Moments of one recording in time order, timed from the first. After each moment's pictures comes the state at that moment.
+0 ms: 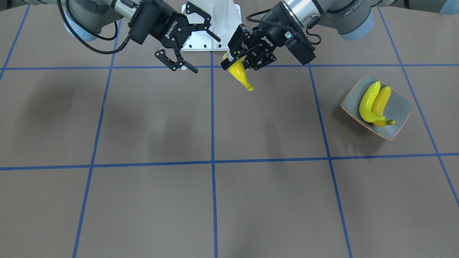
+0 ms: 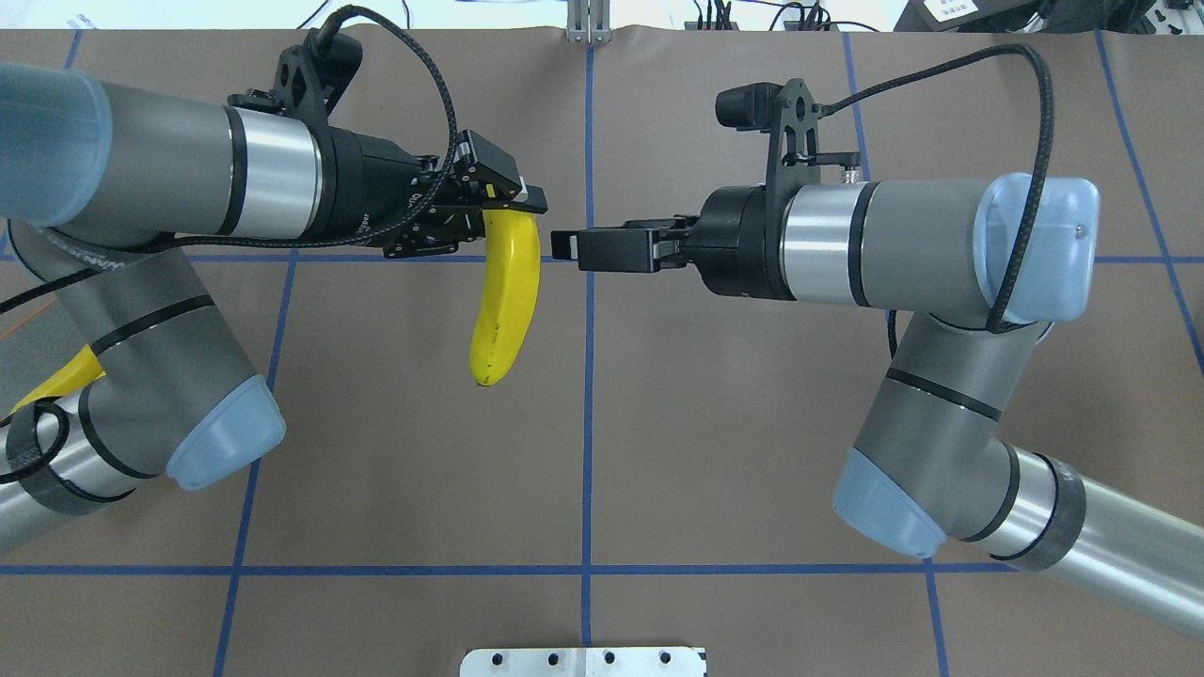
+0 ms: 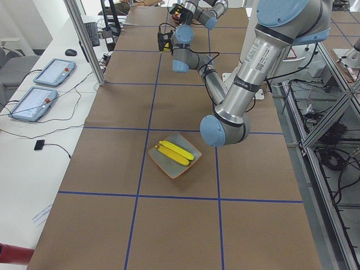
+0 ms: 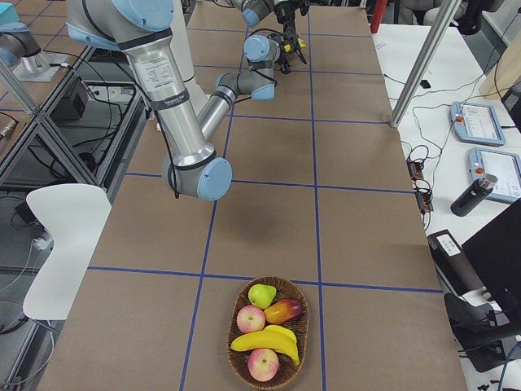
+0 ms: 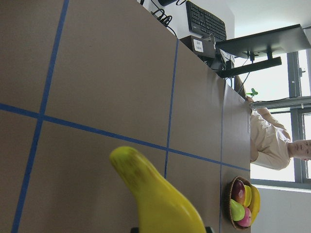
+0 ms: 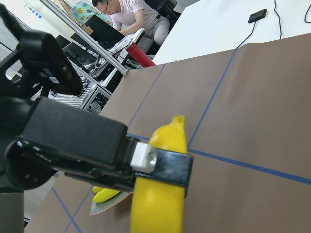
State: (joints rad) left arm -0.72 -2.08 -1.89 -2.37 -2.00 -1.72; right arm 0.62 -1.09 1.91 -0.67 1.83 1.17
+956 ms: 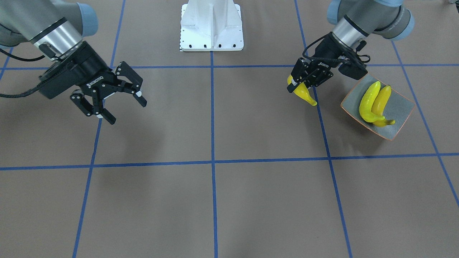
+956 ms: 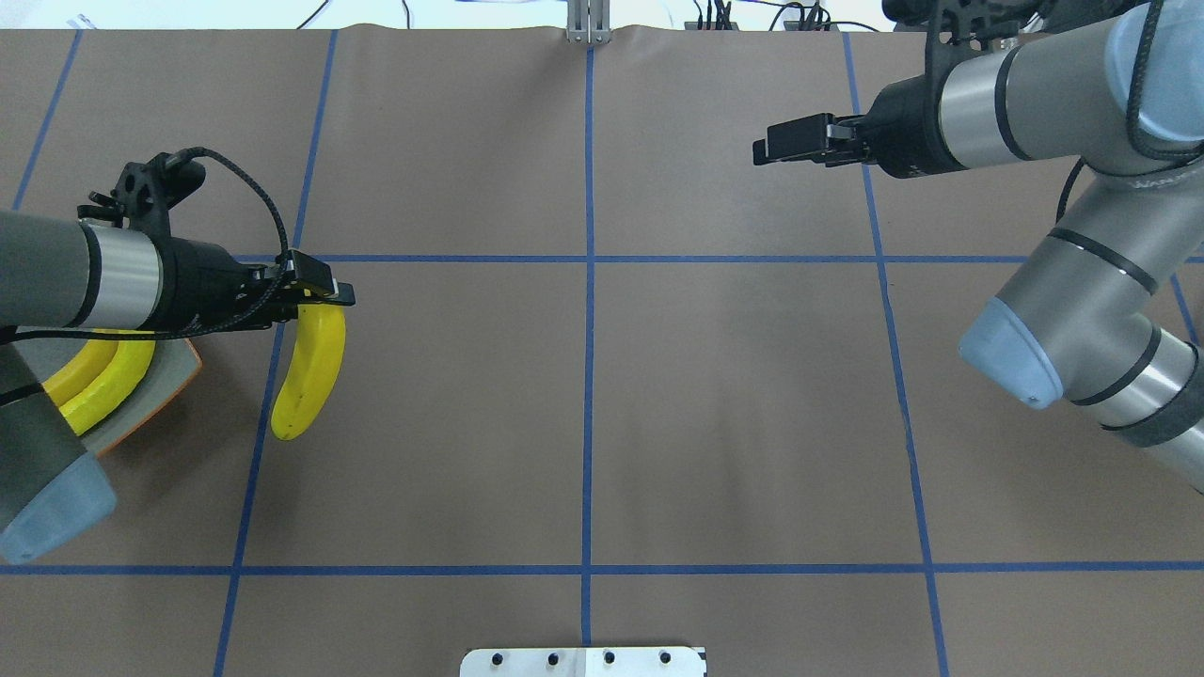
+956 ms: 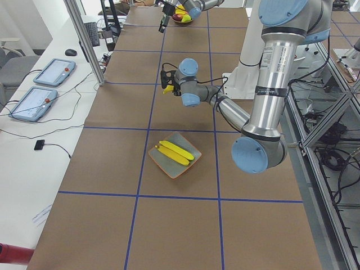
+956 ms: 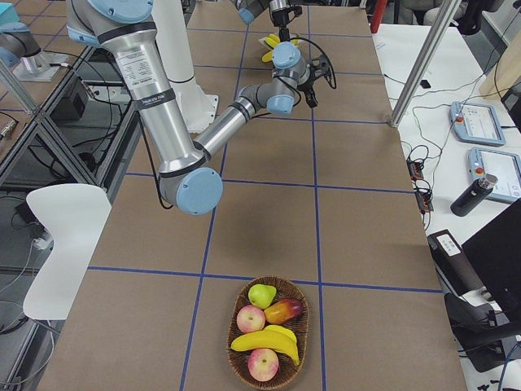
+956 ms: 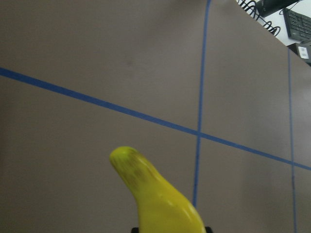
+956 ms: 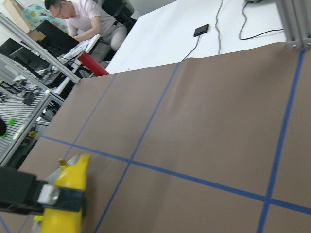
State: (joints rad) left arm -0.74 -1.67 -1.96 -2.36 -1.99 -1.49; right arm 0.92 -1.20 1.86 -0.96 2.05 1.03
